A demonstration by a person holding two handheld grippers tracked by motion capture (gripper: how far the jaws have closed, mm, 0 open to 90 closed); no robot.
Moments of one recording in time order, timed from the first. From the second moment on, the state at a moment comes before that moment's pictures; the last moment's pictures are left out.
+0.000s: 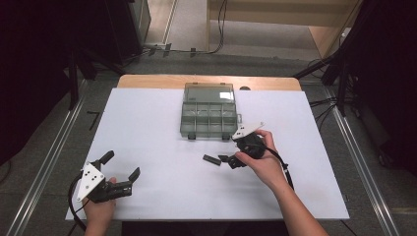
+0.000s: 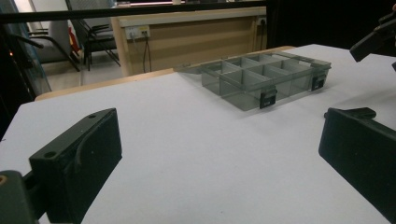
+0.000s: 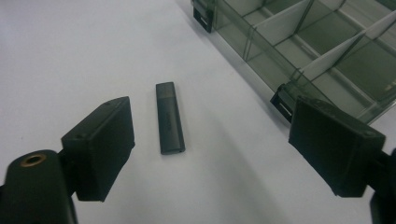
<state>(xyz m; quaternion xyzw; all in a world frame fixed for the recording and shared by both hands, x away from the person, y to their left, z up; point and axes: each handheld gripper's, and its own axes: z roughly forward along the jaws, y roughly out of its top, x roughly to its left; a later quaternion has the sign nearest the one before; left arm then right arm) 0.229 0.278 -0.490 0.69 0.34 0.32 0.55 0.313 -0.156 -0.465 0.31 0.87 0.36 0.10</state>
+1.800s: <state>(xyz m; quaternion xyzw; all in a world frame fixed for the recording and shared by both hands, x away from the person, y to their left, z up) 0.229 0.278 -0.490 0.69 0.34 0.32 0.55 0.314 -0.118 -0.497 0.28 0.92 0.28 0.07</state>
